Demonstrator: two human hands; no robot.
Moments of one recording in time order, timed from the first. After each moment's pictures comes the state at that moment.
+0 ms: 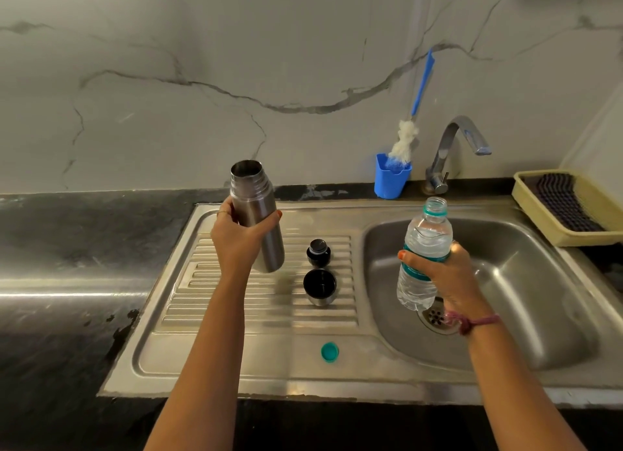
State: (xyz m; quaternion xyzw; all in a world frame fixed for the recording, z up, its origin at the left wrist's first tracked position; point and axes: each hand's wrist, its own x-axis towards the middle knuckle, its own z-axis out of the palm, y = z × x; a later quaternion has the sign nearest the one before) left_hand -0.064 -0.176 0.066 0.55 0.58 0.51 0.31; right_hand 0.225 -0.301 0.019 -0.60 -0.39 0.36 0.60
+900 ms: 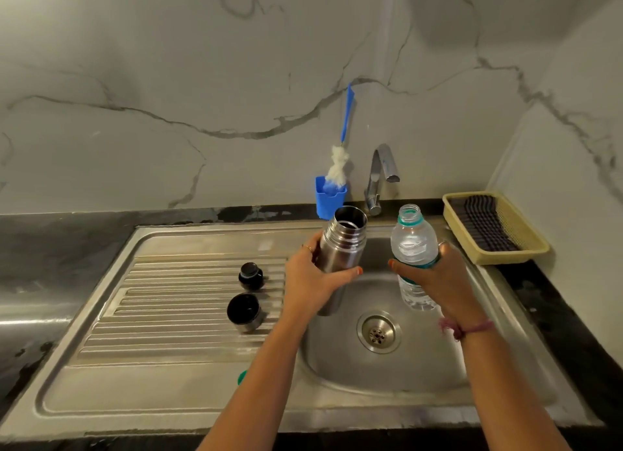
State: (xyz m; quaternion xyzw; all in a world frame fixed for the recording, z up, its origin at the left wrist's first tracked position) left_hand 0.141 -0.264 0.056 0.68 0.46 0.39 0.41; right_hand 0.348 -0.331 0.058 -0.68 -0.48 0.21 0.51
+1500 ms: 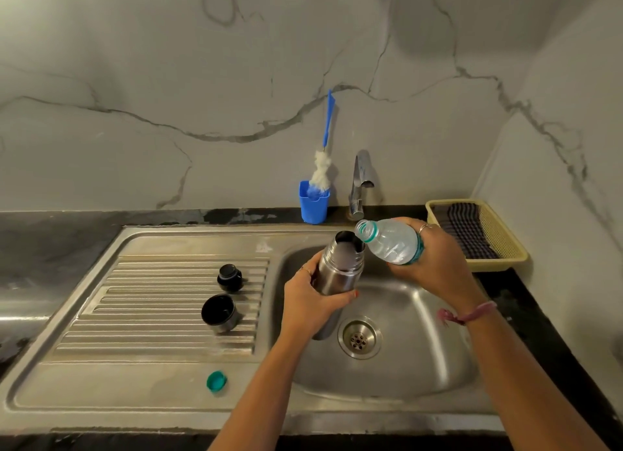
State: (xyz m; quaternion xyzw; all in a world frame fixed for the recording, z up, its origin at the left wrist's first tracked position) left_hand 0.181 -0.291 0.026 0.66 0.47 0.38 0.44; right_hand 0.401 -0.332 0.088 -0.64 -0.66 0.04 0.38
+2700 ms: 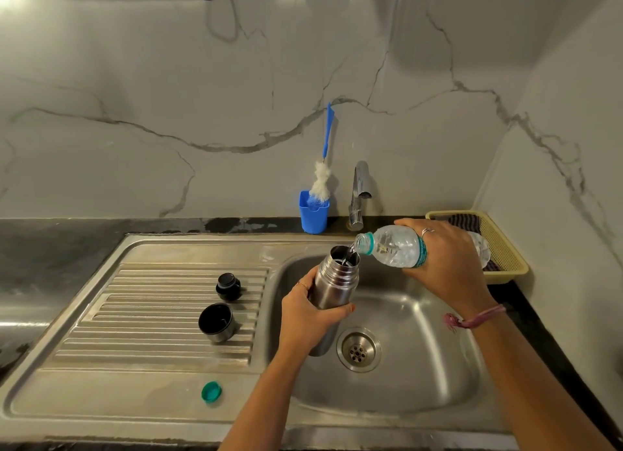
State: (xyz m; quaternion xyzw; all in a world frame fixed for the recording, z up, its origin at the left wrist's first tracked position) left_hand 0.184 -0.294 0.015 0.66 0.48 0.39 0.43; right_hand 0.420 -0.329 0.100 -0.65 -0.68 -0.16 0.30
